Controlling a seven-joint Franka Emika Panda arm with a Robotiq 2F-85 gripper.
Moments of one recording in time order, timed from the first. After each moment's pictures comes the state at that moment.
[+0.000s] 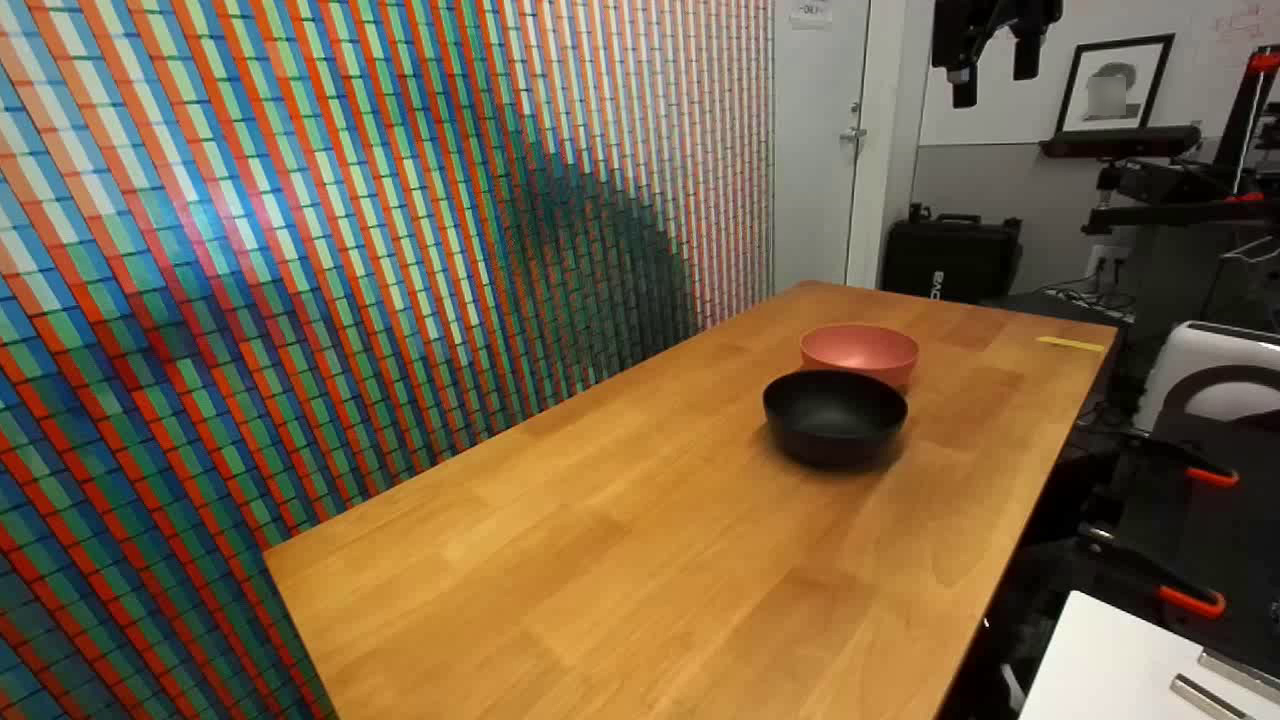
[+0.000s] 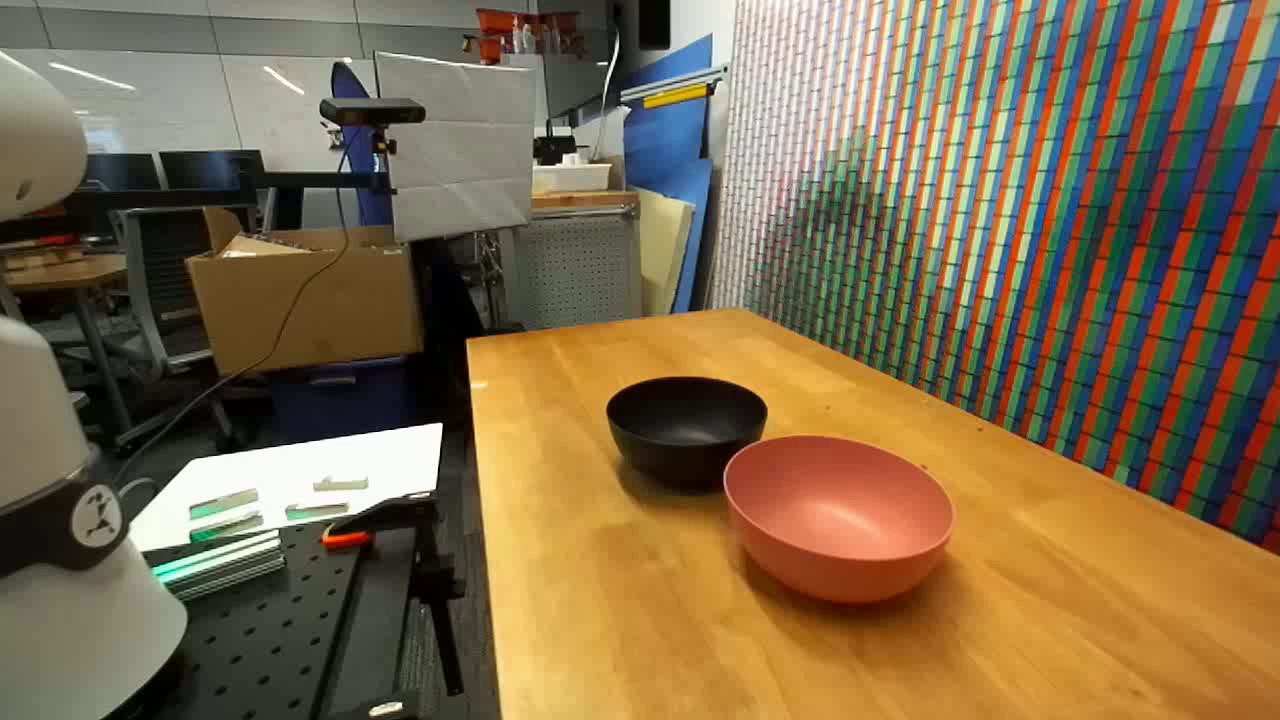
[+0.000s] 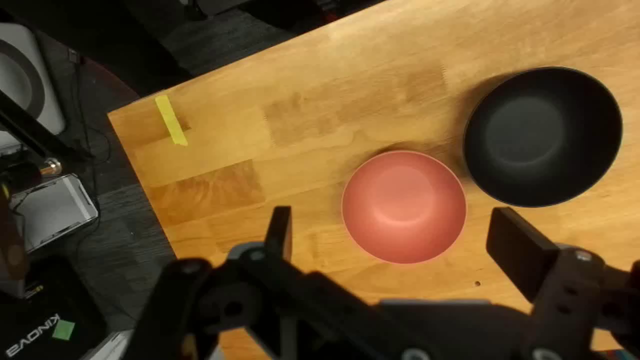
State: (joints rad) arm -0.08 -0.40 0.17 -2.18 -0.16 1.70 0.37
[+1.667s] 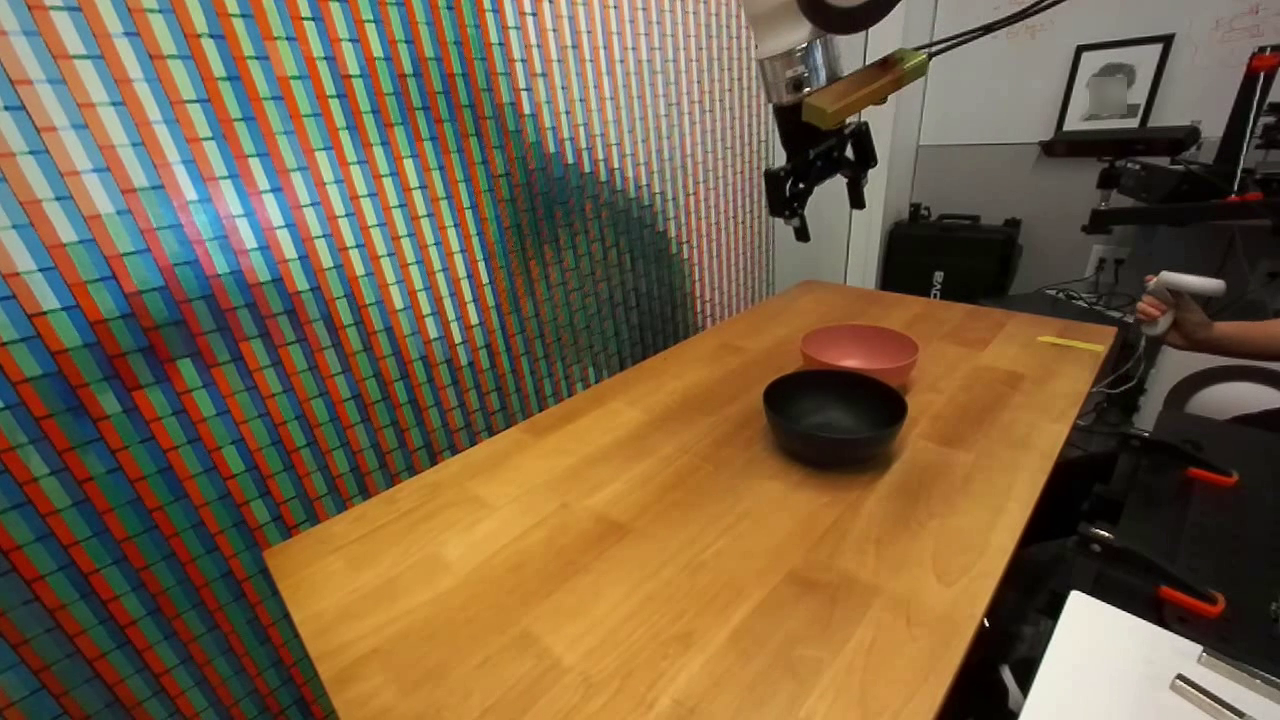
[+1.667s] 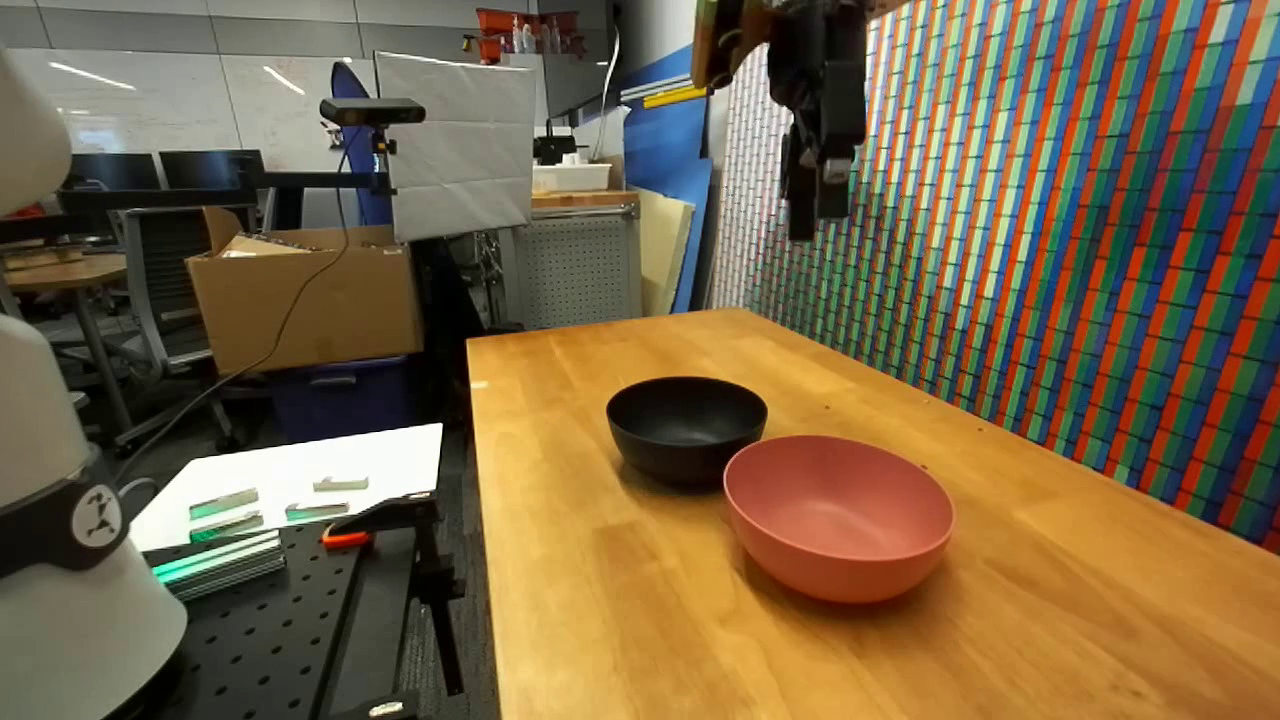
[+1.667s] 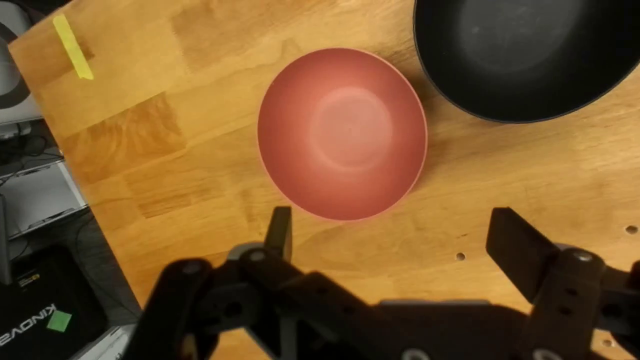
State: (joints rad) arm 0.04 0.19 0.17 -1.87 -0.33 1.88 0.64
